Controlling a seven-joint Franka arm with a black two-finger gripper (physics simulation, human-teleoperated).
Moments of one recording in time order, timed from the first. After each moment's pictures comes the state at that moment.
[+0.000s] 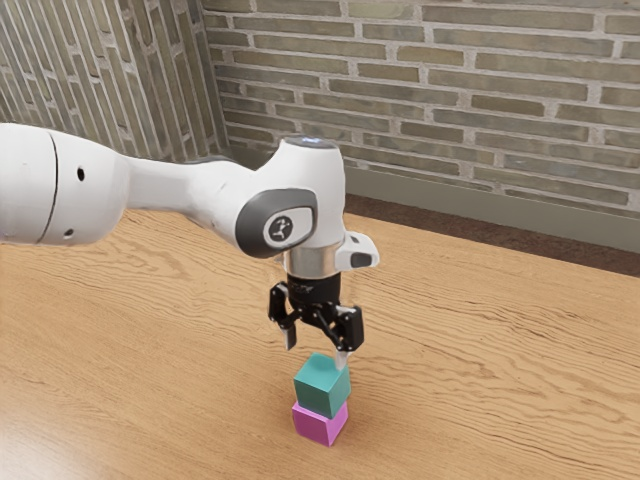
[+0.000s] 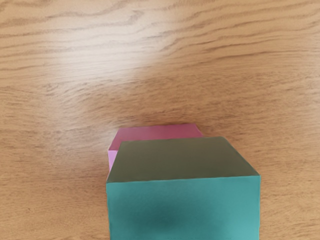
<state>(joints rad) -0.34 0.19 -0.06 -1.95 -0.08 1.96 -0.30</state>
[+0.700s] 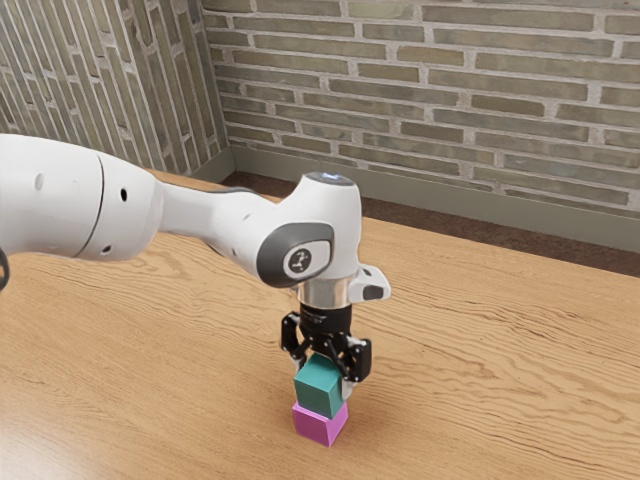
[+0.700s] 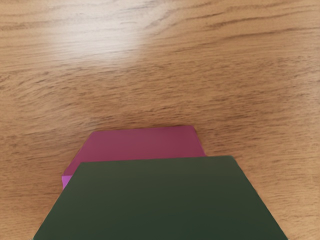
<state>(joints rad) -0.36 0.29 -0.06 -1.95 -0.09 2.00 -0.31</state>
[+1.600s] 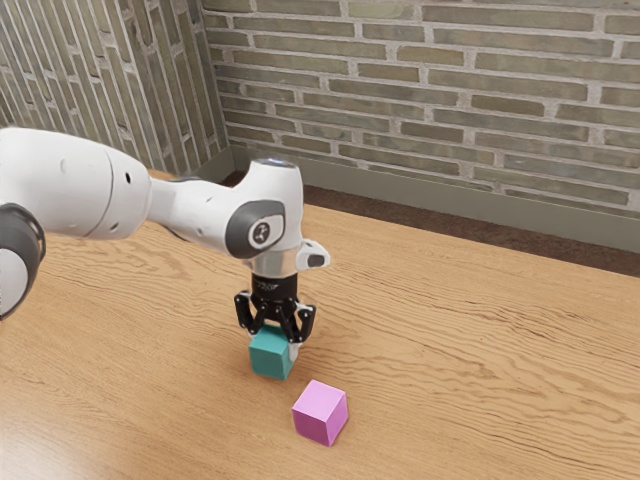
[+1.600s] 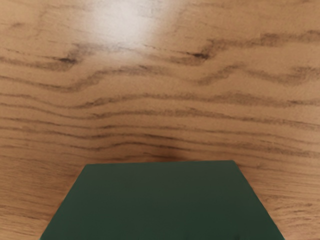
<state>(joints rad) -0.20 0.40 0.03 -1.87 -0.06 2.00 -0.28</state>
